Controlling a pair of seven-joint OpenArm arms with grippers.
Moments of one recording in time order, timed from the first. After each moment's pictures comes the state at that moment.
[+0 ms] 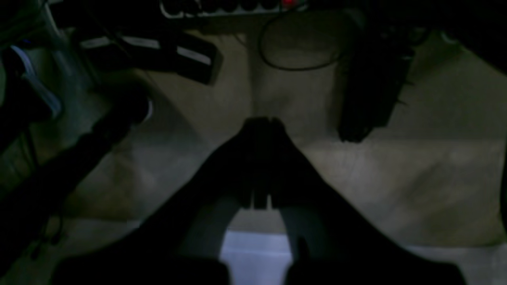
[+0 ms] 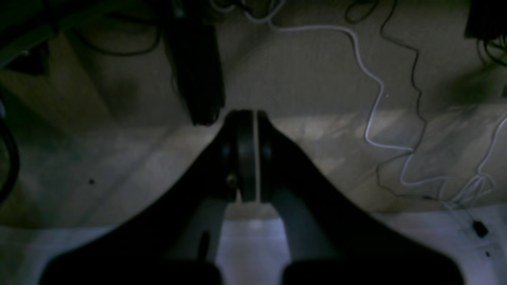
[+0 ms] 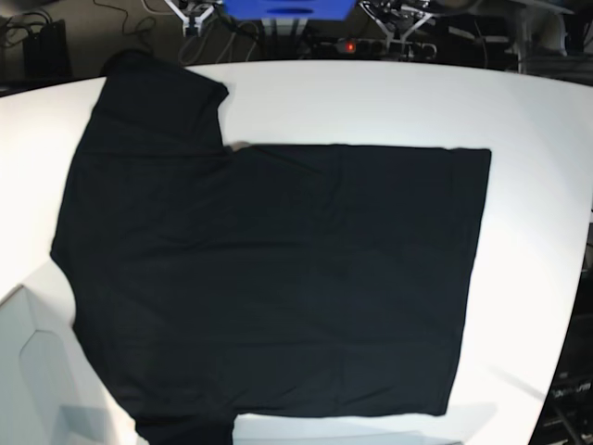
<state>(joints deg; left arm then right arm) 14.9 -7.2 2.7 19.5 -2.2 0.9 0.9 -22.1 -0.4 1.6 28.9 0.4 -1.0 -3.4</state>
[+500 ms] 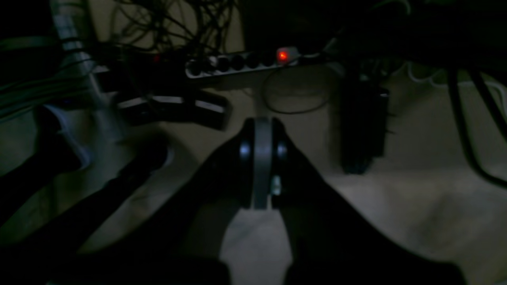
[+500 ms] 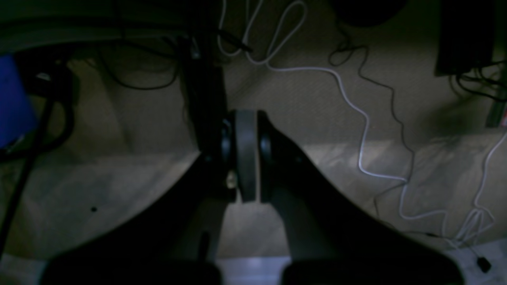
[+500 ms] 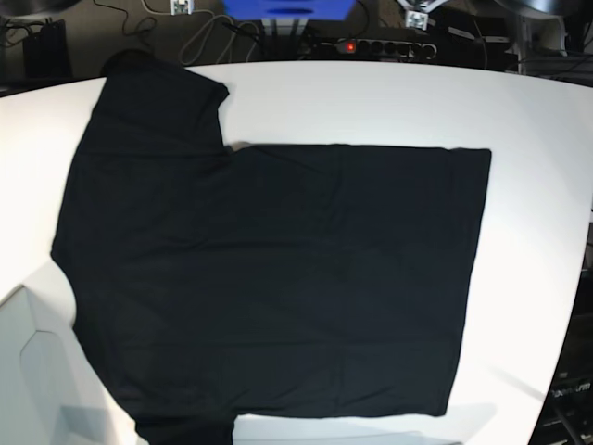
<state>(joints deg) 44.8 -11.8 -1.4 65.2 -2.4 0.9 1.0 -46.2 -0.5 1.4 65.8 0.6 -0.3 -4.2</state>
